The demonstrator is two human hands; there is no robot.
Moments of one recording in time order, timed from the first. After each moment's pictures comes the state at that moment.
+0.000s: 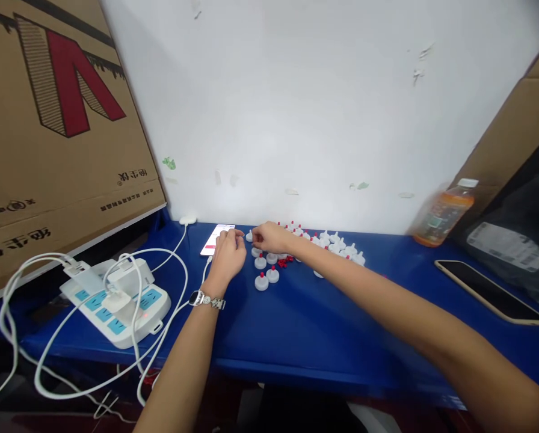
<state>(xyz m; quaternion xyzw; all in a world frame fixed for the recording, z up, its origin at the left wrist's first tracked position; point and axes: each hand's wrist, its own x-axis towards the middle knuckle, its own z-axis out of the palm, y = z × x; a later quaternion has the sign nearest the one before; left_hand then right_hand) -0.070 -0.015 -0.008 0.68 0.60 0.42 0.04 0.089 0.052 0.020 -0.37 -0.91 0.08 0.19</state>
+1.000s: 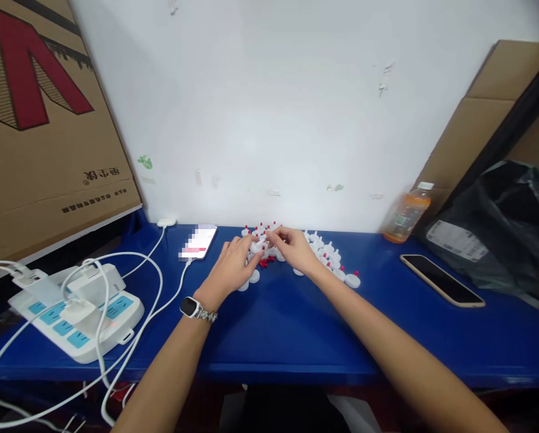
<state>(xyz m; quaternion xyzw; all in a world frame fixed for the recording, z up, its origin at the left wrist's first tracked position) -0.028 -0.043 0.002 0.83 0.46 0.30 0.01 0.163 -0.020 0.012 -0.41 -0.74 0.23 0.48</state>
